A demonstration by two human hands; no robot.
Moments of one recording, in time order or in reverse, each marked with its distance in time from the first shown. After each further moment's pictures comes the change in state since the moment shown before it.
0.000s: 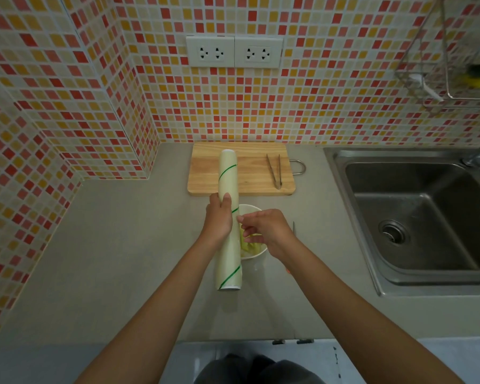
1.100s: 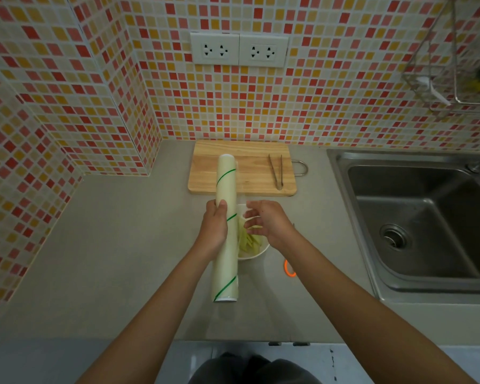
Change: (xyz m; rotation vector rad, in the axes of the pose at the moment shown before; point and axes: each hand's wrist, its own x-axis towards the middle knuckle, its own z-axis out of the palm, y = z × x) left_hand -0.015 -0.010 -0.005 -0.073 -0.022 0.013; right_hand 0.027 -0.011 -0.003 -0.012 0.004 0.049
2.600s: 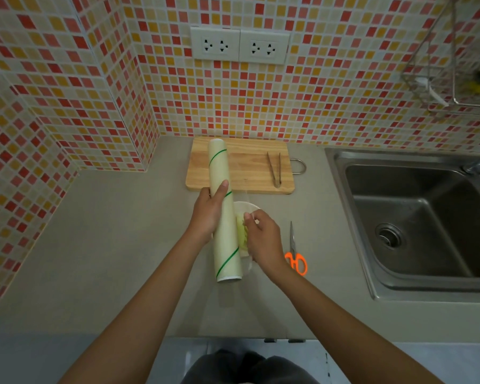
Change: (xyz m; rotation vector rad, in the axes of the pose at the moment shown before) left_hand 0.019 0.014 -0.009 -0.123 0.020 -0.056; right_hand -0.029 0.050 0.013 -0.363 0.256 -0.490
